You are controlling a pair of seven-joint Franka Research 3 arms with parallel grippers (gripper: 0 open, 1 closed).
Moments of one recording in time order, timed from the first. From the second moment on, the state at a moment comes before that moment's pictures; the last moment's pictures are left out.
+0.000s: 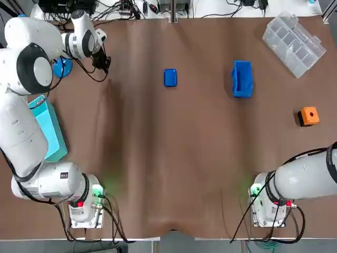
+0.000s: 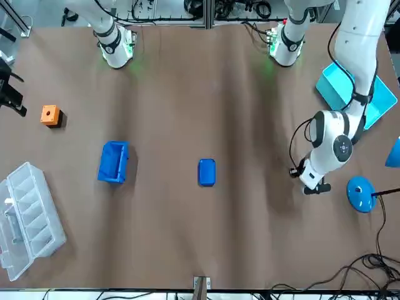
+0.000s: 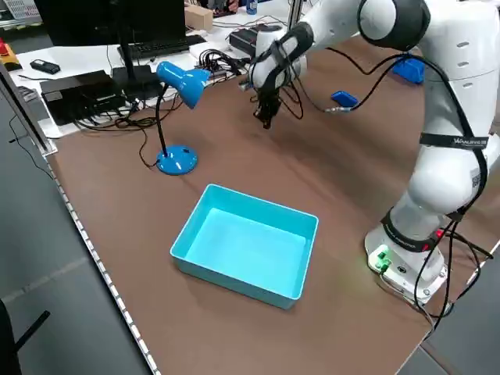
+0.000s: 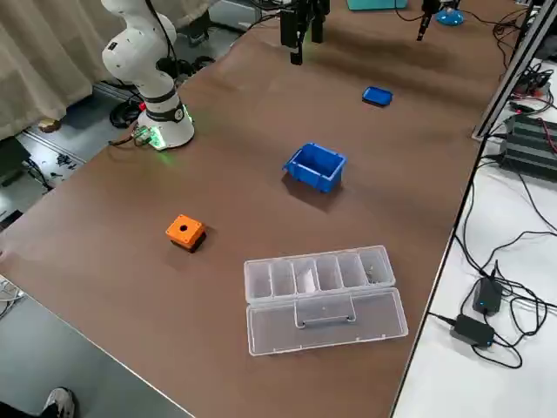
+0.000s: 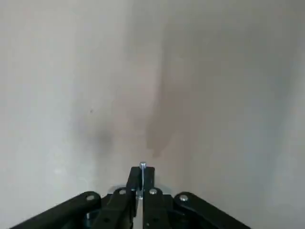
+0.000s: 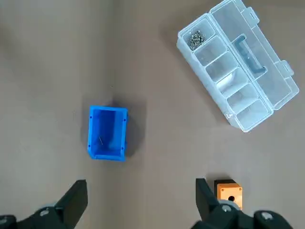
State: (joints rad) left arm 0.03 0.47 -0.14 -1.96 -0.01 2.44 -0.21; right arm 0.11 0.01 -0.21 -1.49 -0.01 1.57 -0.12
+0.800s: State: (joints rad) left arm -0.15 0.40 -0.33 -1.87 -0.01 2.38 -0.59; right arm 0.11 0.01 -0.20 -1.44 -0.01 1.55 -0.12
